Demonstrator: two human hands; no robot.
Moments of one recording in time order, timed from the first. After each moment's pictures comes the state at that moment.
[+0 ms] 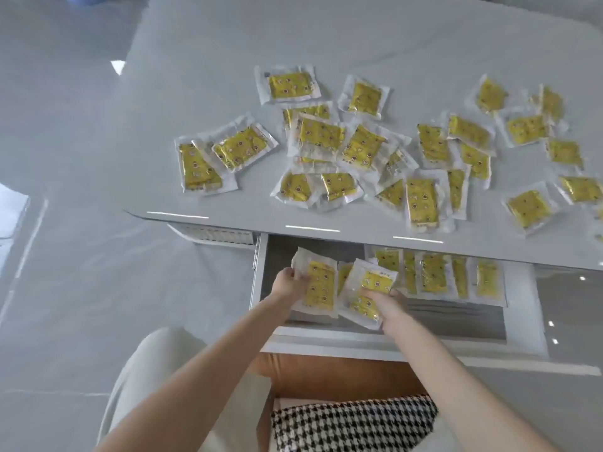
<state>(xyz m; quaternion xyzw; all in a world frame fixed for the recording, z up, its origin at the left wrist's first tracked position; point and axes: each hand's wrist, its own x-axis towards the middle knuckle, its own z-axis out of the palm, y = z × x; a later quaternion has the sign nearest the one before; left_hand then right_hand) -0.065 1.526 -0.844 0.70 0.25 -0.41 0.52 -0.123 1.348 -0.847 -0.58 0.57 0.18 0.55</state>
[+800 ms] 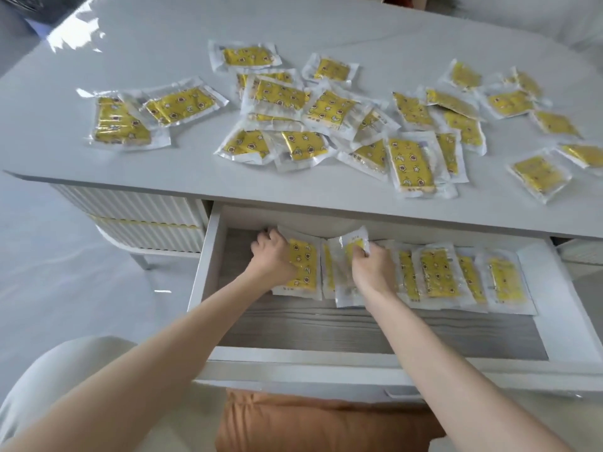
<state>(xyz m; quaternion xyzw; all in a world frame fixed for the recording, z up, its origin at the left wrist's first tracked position) -0.042 1.477 -0.911 0.93 -0.08 -0.31 0.20 -0.091 1.332 -0.924 -0.81 0.41 0.02 0.43</state>
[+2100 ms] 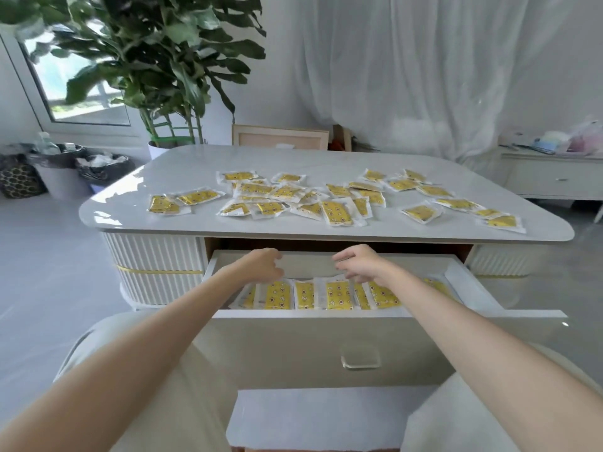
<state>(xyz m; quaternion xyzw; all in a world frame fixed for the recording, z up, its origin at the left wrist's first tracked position) -0.117 1.483 -0.834 0.95 -0.19 -0.16 0.19 -0.160 1.268 -0.840 -0.89 0.16 0.06 0.42</state>
